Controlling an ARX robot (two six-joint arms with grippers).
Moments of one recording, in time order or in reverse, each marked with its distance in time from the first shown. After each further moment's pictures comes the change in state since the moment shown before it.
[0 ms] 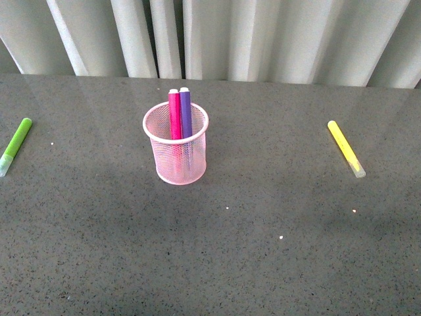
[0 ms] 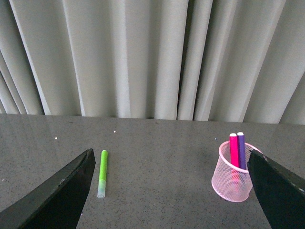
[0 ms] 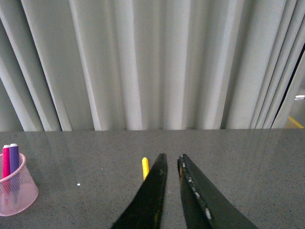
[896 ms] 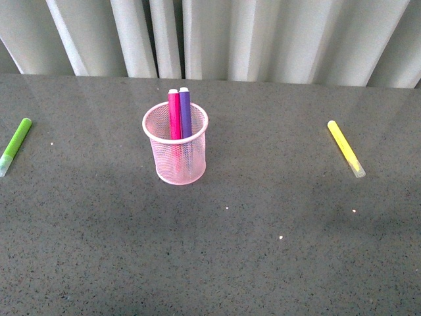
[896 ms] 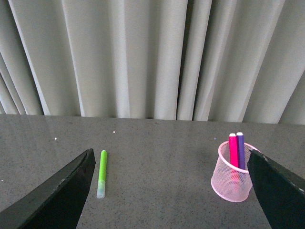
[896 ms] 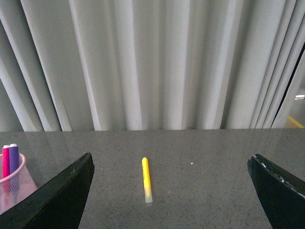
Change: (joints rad) left arm 0.000 0.000 0.000 0.000 0.000 0.000; right arm 0.000 0.000 0.000 0.000 0.000 0.001
